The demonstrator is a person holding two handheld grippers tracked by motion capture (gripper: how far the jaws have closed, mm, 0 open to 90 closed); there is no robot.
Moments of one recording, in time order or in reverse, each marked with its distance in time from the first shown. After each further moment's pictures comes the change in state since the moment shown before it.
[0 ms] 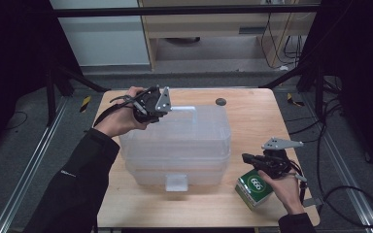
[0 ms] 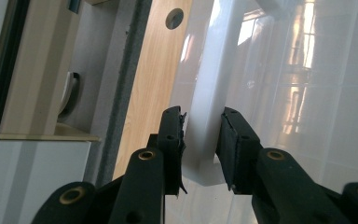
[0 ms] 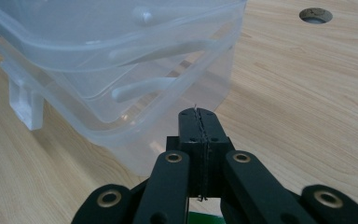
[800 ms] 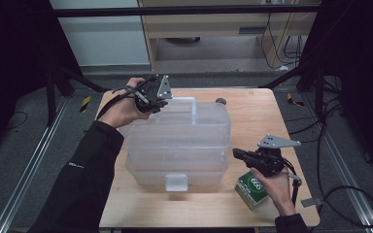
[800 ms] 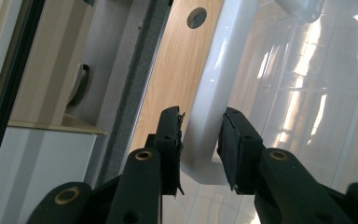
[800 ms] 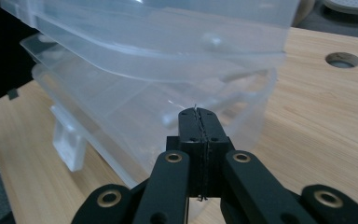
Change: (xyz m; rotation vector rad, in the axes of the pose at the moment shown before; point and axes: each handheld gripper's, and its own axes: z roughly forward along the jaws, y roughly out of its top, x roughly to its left) left arm 0.023 0.002 0.009 0.006 0.035 -0.066; right arm 0.020 0.017 0.003 -0.137 0.082 0.005
